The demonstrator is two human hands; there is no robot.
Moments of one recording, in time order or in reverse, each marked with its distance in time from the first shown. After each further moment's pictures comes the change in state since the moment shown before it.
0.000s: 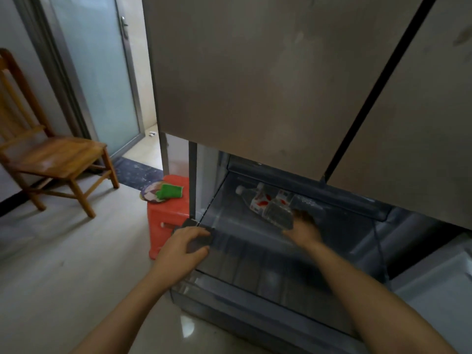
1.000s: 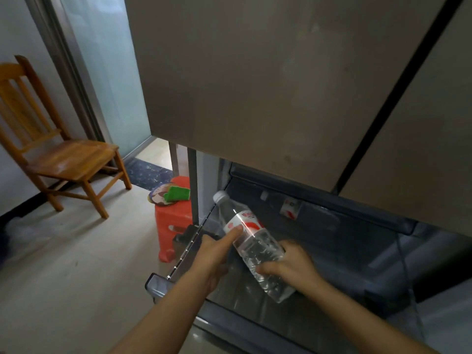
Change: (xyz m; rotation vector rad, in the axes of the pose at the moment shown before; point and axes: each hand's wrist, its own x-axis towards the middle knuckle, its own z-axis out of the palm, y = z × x) left_hand 0.042 0.055 0.053 -0.882 0.004 -0.744; right_hand -0.072 -0.042 -0.013 0.553 -0.152 -0.104
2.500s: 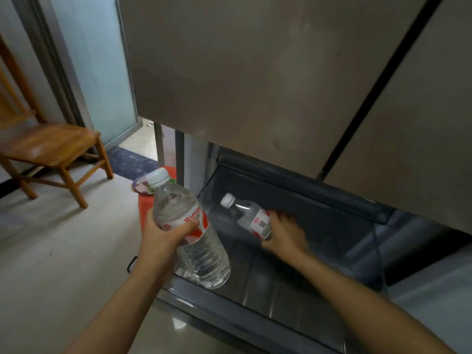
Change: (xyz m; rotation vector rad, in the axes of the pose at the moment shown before) left_hand -0.001 -0.009 -0.054 -0.061 0.074 0.522; right_hand 0.047 0.034 -0.009 -0.686 0.158 -0.141
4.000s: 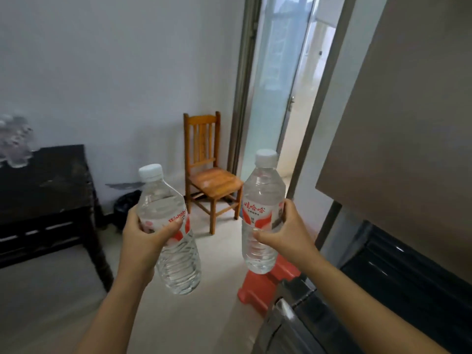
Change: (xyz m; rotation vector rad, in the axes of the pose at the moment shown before) left_hand -0.103 0.119 -0.196 0.075 0.789 0.504; right_hand -0.033 -0.280 -0.098 1.045 -0.250 -0.725
